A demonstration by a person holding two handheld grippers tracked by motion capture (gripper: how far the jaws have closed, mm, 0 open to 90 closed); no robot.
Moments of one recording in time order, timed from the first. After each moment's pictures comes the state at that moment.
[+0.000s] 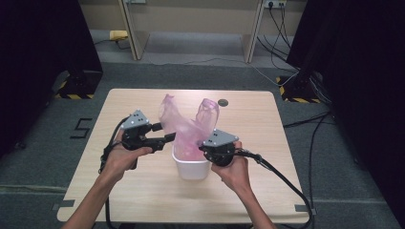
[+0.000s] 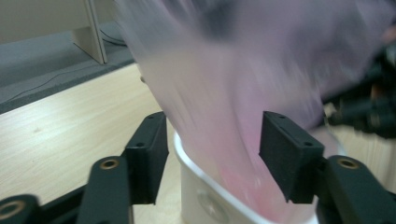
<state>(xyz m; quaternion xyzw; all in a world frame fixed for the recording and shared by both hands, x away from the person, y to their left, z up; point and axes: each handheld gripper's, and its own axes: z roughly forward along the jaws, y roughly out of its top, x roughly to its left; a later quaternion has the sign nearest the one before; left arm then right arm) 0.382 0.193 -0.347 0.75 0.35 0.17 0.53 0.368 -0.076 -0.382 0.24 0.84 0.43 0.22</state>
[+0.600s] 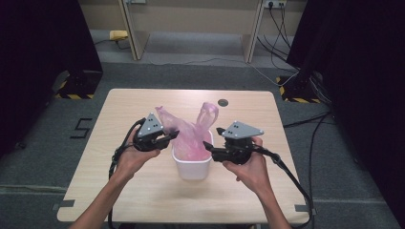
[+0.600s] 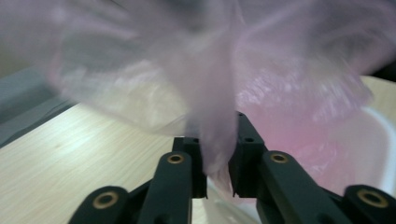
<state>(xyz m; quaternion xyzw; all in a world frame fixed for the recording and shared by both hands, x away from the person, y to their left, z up) 0.387 0.167 -0.366 0.80 0.29 0.23 0.47 0.357 -0.112 -0.337 0.29 0.81 0.47 0.21</state>
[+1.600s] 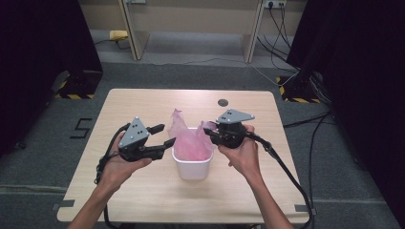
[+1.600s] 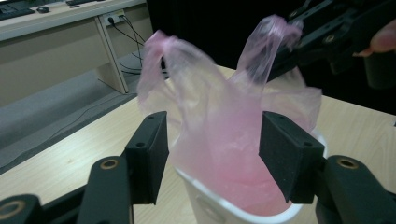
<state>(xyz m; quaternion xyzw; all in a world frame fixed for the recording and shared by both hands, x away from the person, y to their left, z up) 0.346 0.179 -0.334 0.77 0.28 0.24 0.52 0.393 -0.096 -0.337 0.31 0.81 0.46 0.21</state>
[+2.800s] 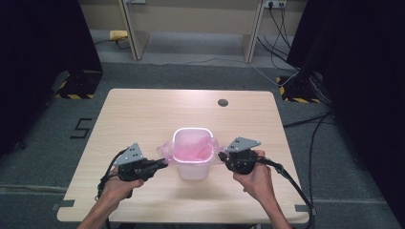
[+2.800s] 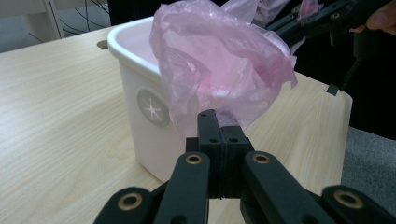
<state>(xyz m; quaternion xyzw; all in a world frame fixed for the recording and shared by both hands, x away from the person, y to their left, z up) 0.328 0.206 -0.419 0.78 0.30 0.11 0.54 0.352 -0.132 -0.388 0.30 0.86 0.36 0.18</state>
